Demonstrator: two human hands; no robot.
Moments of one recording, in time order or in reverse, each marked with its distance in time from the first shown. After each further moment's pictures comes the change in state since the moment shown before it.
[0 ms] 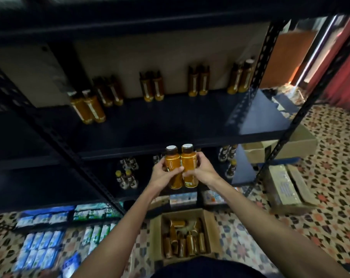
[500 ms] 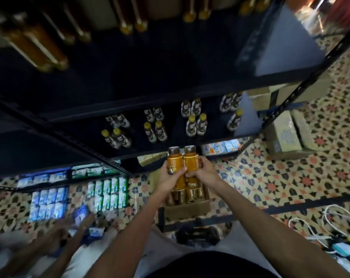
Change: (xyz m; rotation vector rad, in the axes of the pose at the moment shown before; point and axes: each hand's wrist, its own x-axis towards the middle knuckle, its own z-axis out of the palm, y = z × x) left_hand -0.033 -0.136 0.050 -0.022 -0.019 -0.411; right_hand -0.023 0.152 0.042 0.164 -0.020 0.389
